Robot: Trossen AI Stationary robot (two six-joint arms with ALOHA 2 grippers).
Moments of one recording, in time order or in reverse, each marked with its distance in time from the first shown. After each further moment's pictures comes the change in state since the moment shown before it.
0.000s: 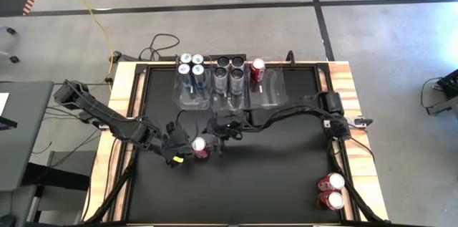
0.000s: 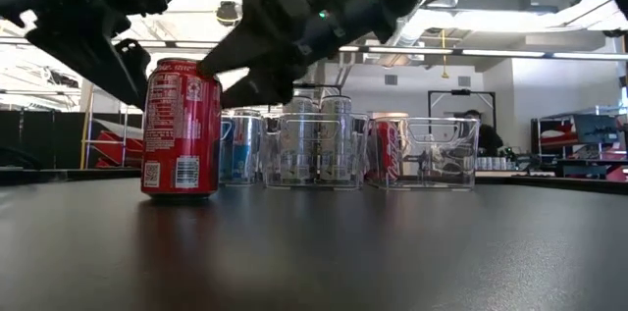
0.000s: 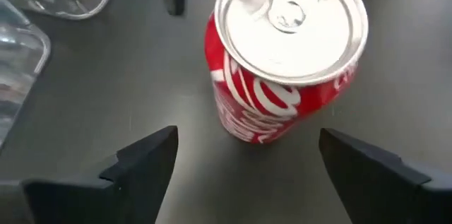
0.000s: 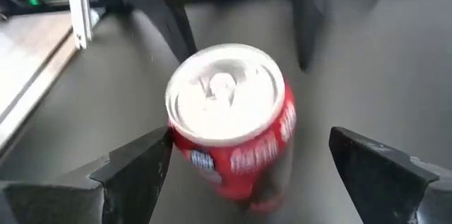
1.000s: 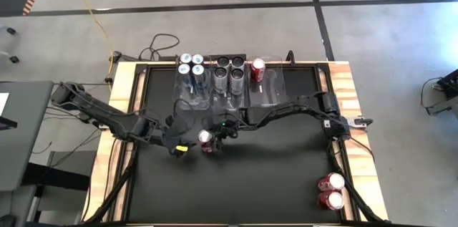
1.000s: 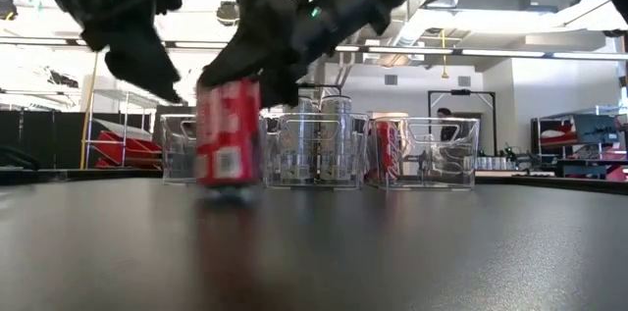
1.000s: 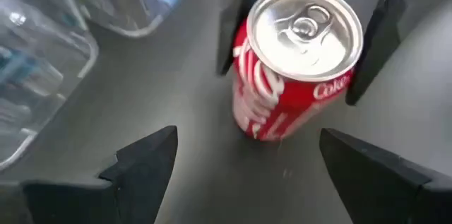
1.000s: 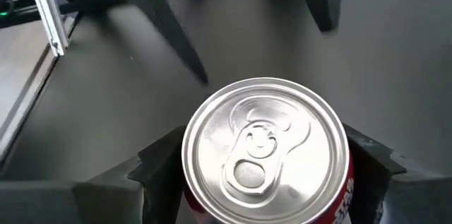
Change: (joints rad) left arm 0.104 -0.057 0.001 0.031 -0.032 -0.091; right arm -0.013 0.018 0.082 -0.121 0.023 0.099
